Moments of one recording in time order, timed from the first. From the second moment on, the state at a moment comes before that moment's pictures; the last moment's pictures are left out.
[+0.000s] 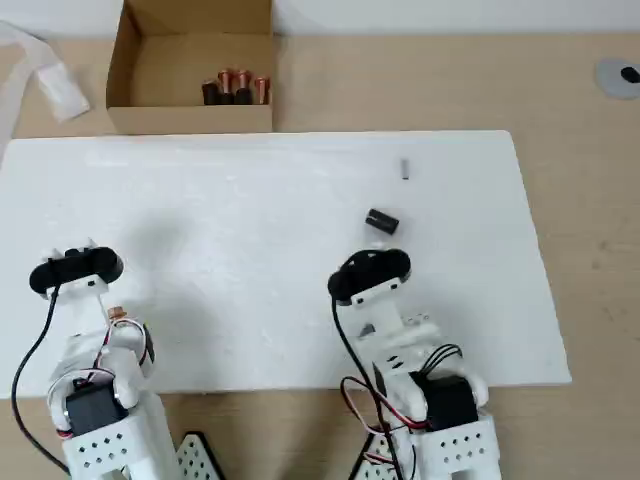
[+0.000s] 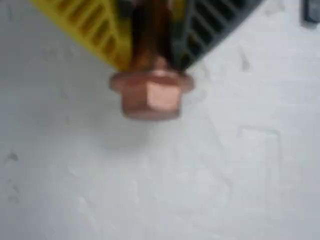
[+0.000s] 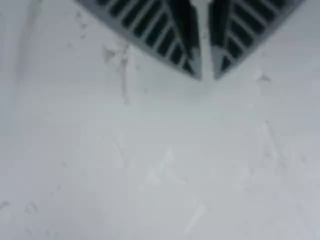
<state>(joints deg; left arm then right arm) -24.0 -103.9 91.4 74.6 -12.8 -16.8 -103.6 92.2 78.4 2.5</state>
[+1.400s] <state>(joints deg) -24.0 -103.9 91.4 74.6 -12.8 -14.2 7.5 -1.8 95.1 37.5</state>
